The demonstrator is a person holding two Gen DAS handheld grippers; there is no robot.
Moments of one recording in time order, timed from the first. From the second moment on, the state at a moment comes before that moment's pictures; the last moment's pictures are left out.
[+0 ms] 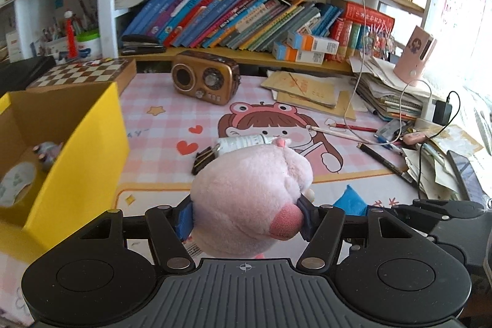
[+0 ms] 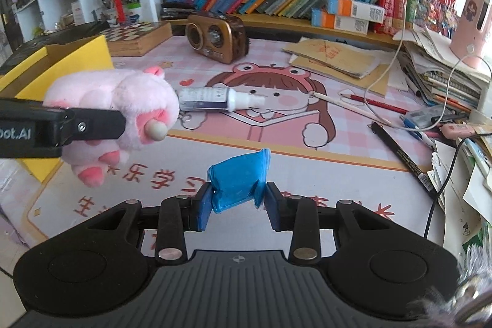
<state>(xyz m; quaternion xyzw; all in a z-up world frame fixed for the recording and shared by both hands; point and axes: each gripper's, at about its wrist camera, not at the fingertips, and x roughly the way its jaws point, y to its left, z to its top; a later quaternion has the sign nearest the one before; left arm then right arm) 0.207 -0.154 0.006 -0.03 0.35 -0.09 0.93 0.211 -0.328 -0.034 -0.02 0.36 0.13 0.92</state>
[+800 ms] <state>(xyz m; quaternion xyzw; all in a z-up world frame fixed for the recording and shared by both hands) 0.112 -0.072 -0.001 -0.06 0.35 -0.09 0.93 0.126 -0.253 -0.015 -0.06 0.35 0.13 0.93</state>
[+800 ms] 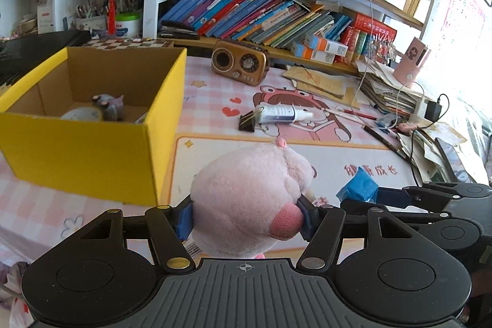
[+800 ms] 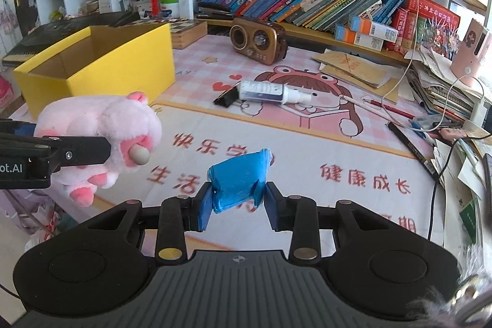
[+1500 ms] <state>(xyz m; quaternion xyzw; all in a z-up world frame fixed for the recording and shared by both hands) 0.044 0.001 -0.001 -0.06 0.34 -0.11 0.93 0.043 -0.175 -0.012 -0.07 0.36 0.12 0.92</state>
